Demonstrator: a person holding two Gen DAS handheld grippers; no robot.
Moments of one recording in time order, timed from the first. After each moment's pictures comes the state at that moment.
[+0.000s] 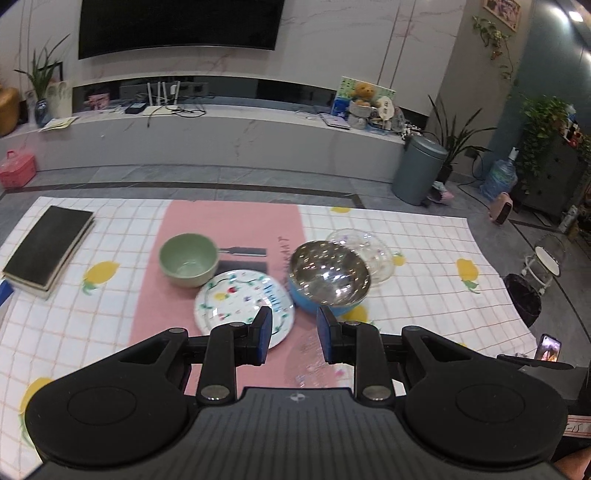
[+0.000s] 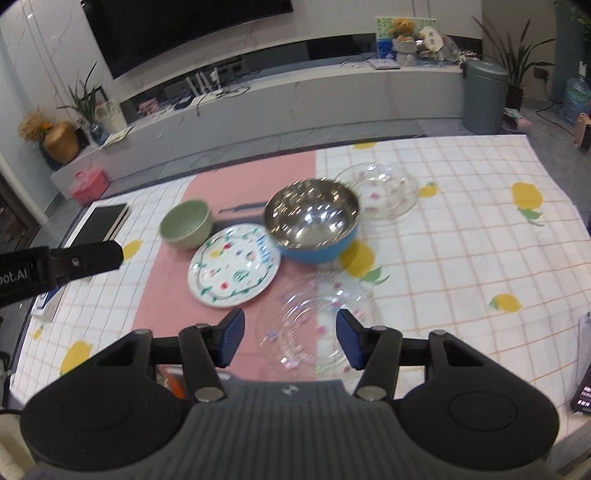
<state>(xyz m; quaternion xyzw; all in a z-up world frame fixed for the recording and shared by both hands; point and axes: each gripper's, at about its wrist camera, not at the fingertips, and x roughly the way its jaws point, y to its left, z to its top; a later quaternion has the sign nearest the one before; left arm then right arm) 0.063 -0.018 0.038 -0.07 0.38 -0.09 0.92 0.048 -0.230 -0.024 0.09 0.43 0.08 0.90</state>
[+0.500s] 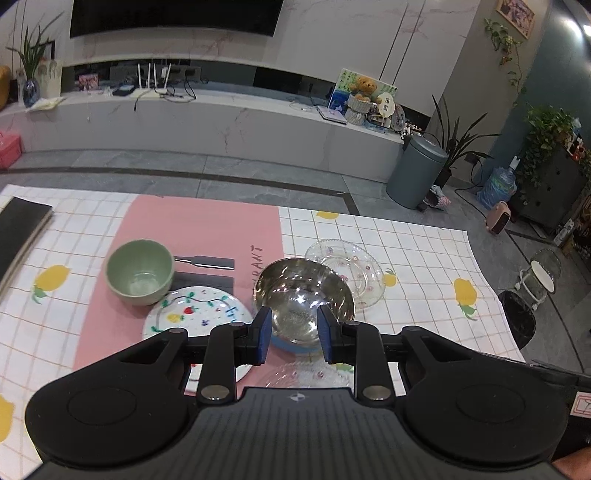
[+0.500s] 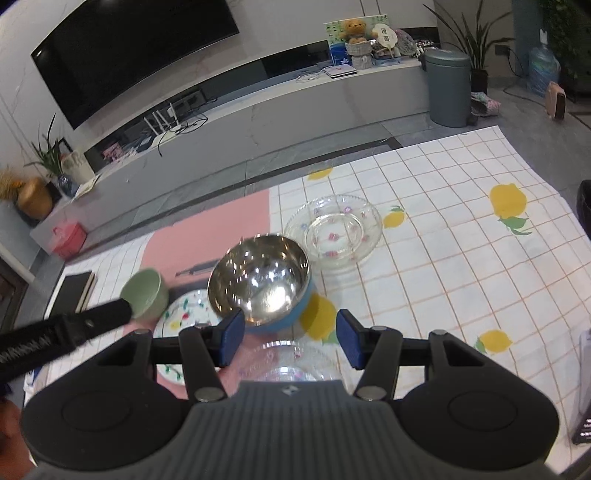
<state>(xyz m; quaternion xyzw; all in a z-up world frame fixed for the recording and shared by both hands) 0.134 -0.047 0.015 -0.11 0.40 -0.09 0.91 0.125 -0.274 -0.031 0.15 0.42 0.04 0.90</state>
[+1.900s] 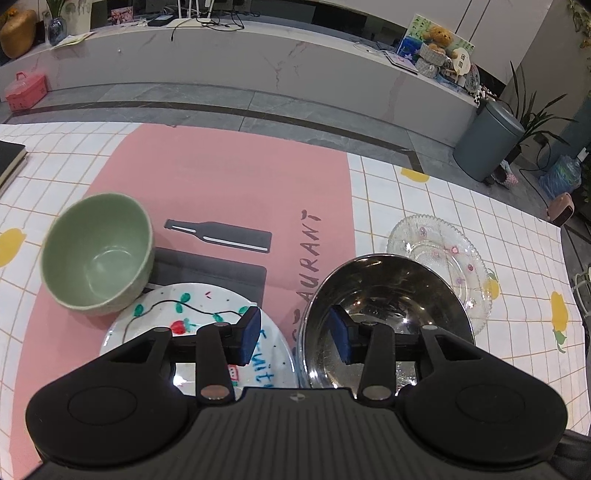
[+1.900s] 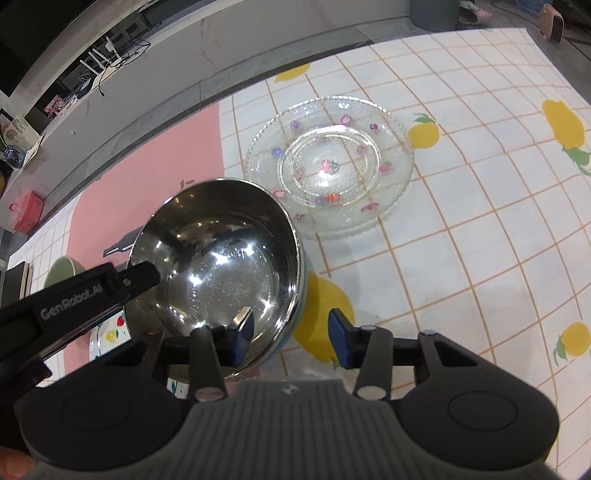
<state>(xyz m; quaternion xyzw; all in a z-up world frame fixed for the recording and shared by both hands) 0.254 -0.047 -0.095 -0.12 0.49 -0.01 0.86 0.242 -0.251 -0.140 0.17 0.55 0.00 0.82</state>
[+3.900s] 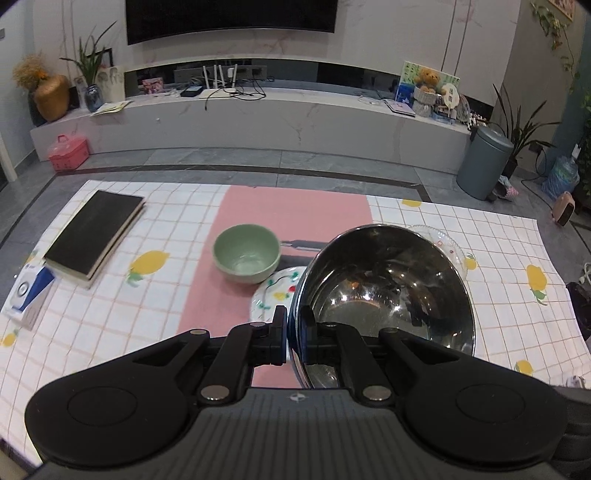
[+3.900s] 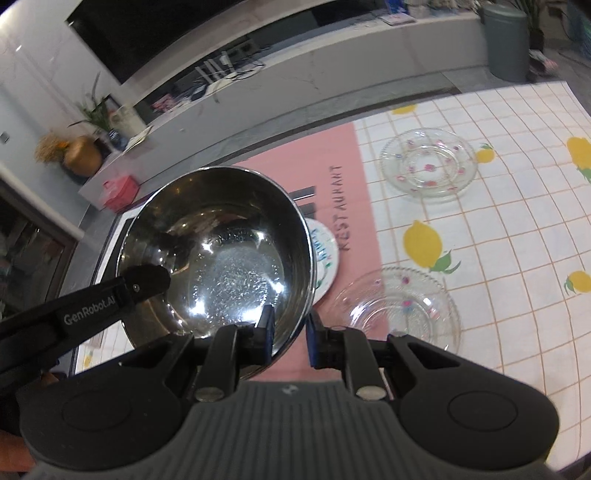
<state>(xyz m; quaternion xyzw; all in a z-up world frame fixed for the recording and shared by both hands) 0.088 0.002 0.026 -0.05 0.41 0.02 0.91 0.079 -0.188 -0.035 0.15 0.46 0.14 0.86</state>
